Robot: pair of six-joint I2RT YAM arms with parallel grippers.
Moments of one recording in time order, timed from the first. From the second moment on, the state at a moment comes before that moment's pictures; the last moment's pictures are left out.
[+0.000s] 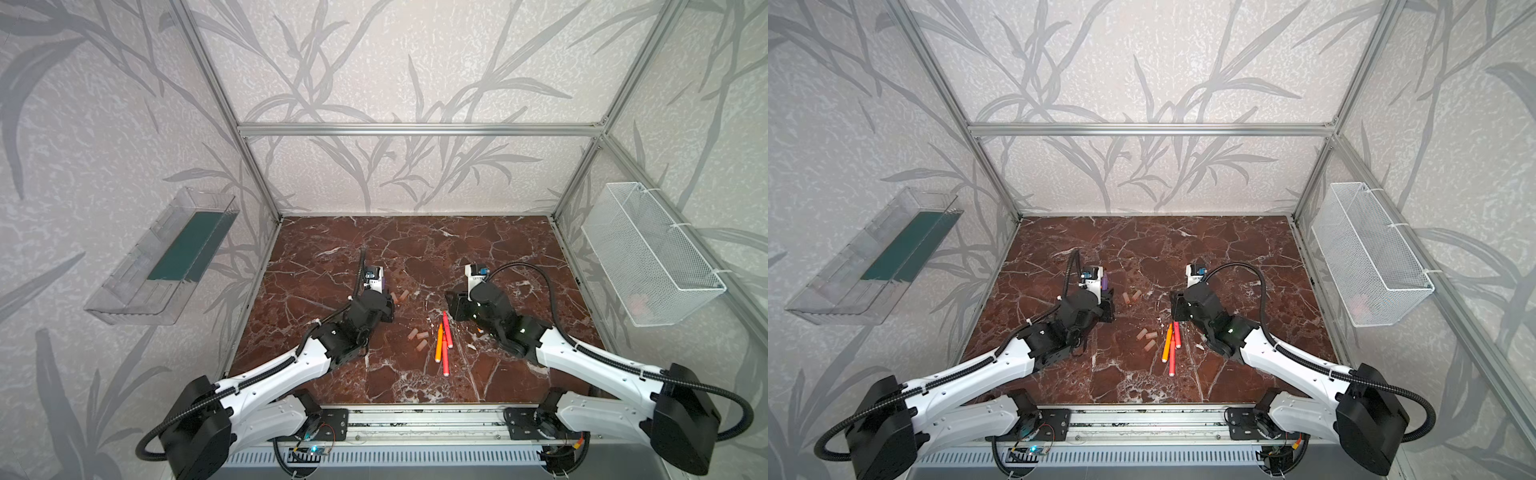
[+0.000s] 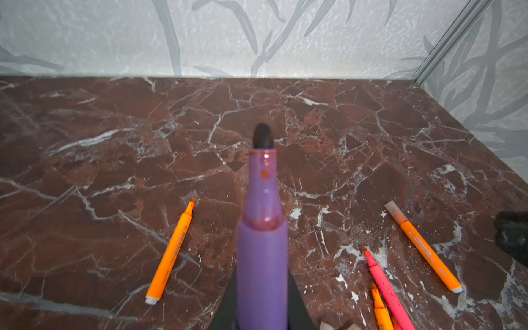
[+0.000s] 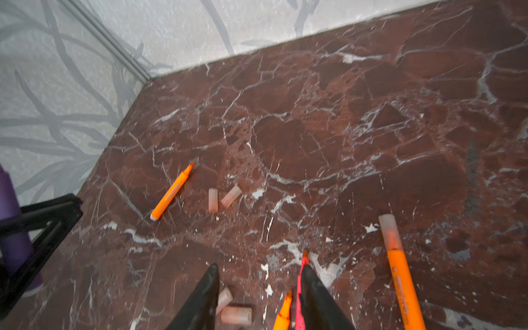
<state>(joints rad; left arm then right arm) -0.78 1.08 0.59 -0.03 -0.45 -0.42 0.81 1.16 0.68 -0.08 0.24 0.61</state>
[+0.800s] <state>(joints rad) -0.63 0.99 0.41 -0.07 -0.31 -0.50 1.11 1.55 0.88 -0.31 0.34 0.73</state>
